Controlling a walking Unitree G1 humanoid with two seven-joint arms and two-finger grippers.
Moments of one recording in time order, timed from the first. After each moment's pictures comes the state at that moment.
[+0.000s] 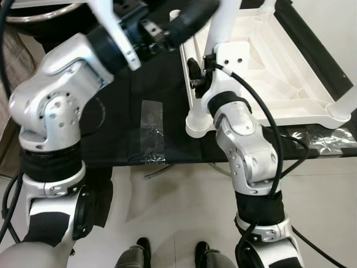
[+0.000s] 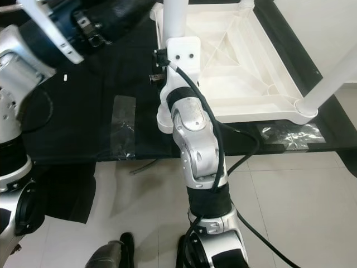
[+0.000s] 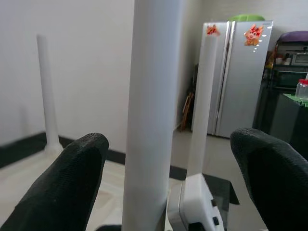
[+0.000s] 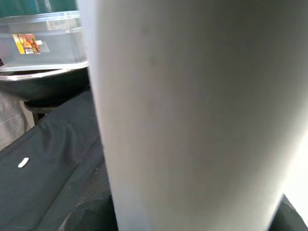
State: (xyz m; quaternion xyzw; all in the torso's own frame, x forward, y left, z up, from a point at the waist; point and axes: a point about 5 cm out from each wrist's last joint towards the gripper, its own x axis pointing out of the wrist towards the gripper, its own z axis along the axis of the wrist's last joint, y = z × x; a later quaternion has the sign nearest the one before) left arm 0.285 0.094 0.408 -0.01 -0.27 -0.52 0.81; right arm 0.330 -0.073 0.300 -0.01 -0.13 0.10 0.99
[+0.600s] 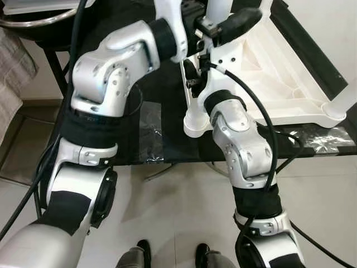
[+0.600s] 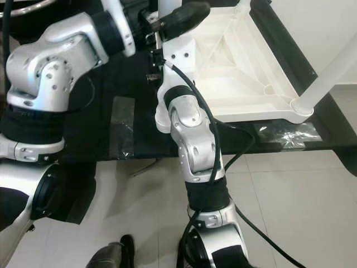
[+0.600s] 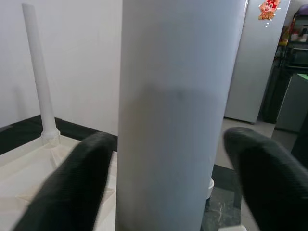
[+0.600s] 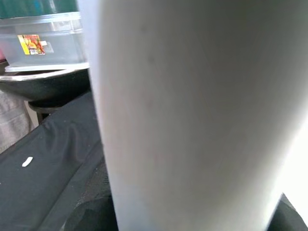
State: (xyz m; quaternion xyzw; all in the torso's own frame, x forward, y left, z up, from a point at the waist) left arm 0.320 0.043 0.422 0.01 -0.23 -0.51 0.83; right arm 0.337 -0.065 0.300 -0.01 -0.13 0.12 0.98
